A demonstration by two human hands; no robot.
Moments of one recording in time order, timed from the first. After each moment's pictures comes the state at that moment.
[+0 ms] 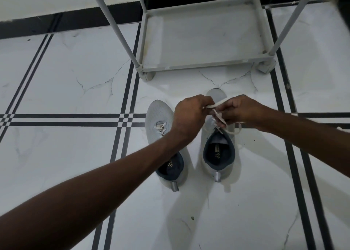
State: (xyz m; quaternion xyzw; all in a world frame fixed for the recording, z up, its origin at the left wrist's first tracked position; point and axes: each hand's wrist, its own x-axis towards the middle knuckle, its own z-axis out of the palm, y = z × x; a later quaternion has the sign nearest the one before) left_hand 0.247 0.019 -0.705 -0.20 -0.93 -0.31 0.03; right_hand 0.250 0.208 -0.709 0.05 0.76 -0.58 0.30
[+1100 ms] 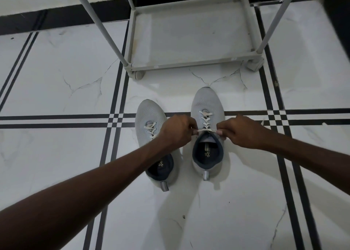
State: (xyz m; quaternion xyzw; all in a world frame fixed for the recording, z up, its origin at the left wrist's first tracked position) left_hand 0.259 0.004 -0.740 -0.22 -0.94 -0.20 -0.16; right_hand 0.292 0.231 -0.740 -0.19 0.93 -0.23 0.20
